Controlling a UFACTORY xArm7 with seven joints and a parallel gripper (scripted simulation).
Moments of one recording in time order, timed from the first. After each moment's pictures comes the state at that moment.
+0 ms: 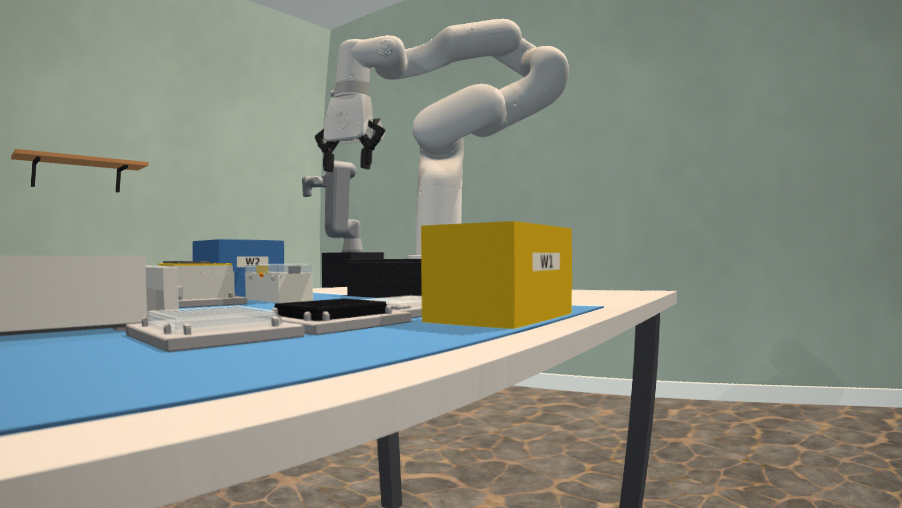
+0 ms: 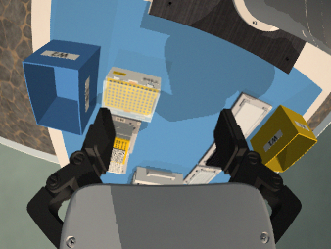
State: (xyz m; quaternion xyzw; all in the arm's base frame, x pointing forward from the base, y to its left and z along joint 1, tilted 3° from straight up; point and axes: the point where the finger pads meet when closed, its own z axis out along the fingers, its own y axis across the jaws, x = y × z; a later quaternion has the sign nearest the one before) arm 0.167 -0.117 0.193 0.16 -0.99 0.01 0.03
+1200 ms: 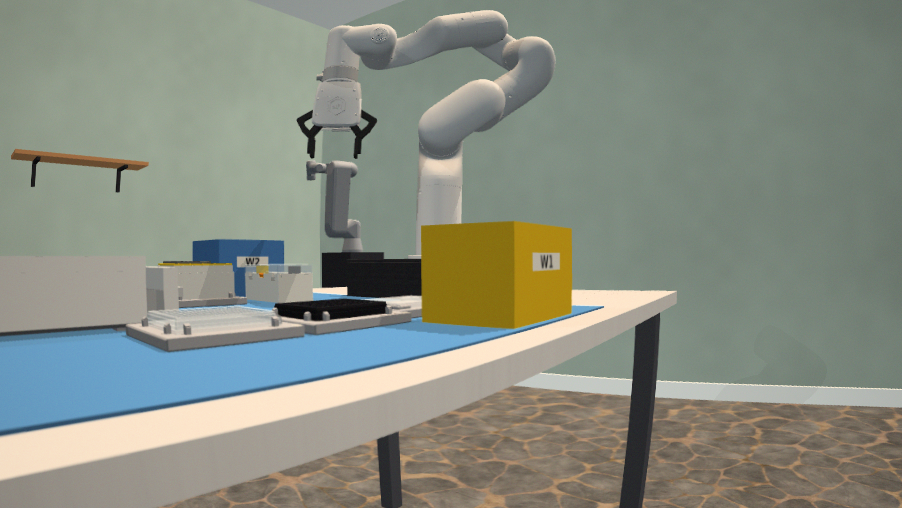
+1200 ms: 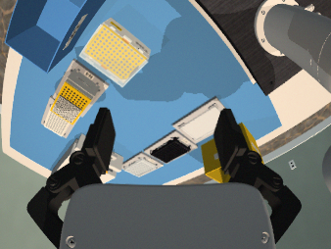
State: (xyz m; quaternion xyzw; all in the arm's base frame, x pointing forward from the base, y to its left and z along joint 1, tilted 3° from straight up) arm 0.214 -0.106 0.211 0.39 -0.92 0.00 0.02
